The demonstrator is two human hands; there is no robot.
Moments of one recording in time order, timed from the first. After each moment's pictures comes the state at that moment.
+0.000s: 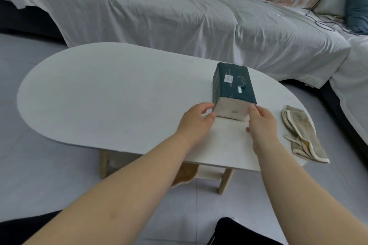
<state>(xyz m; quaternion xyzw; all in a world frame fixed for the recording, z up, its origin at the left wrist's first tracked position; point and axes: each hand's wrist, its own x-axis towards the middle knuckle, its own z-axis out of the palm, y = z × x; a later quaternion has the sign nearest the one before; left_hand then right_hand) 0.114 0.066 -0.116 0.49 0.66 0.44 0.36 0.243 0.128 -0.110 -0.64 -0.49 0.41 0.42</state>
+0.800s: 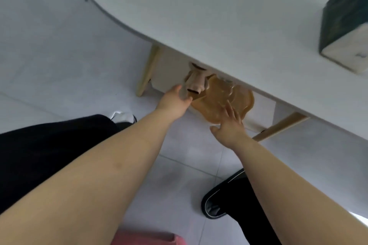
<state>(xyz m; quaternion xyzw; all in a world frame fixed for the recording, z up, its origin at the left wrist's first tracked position) 0.011 -0.052 -0.302 0.27 0.81 0.34 0.40 0.161 0.011 -0.287 -0.46 -0.84 0.22 -0.18</state>
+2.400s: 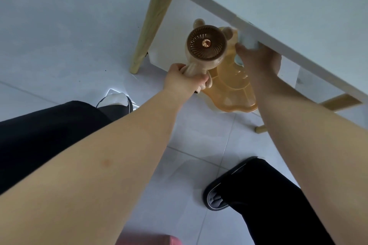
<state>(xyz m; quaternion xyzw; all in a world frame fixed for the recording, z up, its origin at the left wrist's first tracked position) 0.013 -0.033 -0.338 0.10 0.70 0.53 0.47 0.088 0.075 -0.272 -0.65 -0.71 0.26 0.06</state>
